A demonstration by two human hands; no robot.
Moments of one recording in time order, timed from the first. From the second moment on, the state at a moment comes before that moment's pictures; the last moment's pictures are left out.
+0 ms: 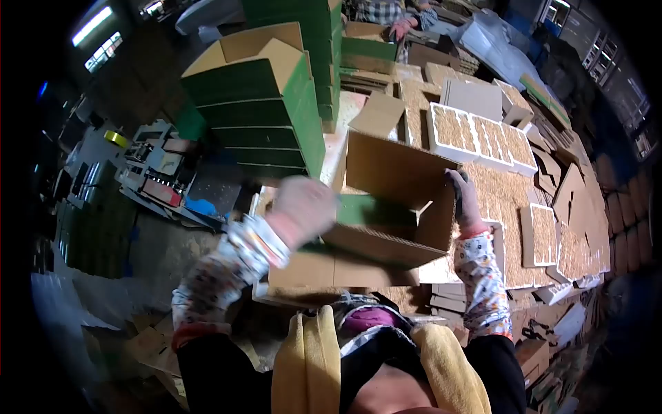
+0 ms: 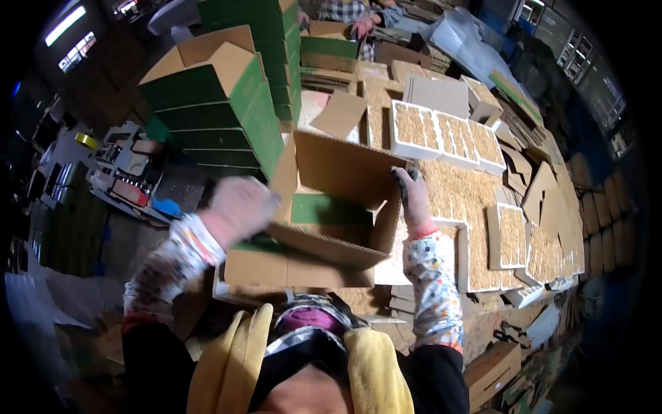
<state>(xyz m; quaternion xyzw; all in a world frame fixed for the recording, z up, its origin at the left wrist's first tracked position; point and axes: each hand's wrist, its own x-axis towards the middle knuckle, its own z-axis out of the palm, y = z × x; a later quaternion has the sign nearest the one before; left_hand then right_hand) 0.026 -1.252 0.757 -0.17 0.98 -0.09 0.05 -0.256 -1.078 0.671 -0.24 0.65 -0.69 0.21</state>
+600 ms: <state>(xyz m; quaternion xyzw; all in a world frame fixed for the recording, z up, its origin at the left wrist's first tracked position) 0.012 -1.328 0.626 -0.17 0.67 0.71 -0.11 -0.256 -1.130 0.732 -0.55 0.74 -0.34 0.16</state>
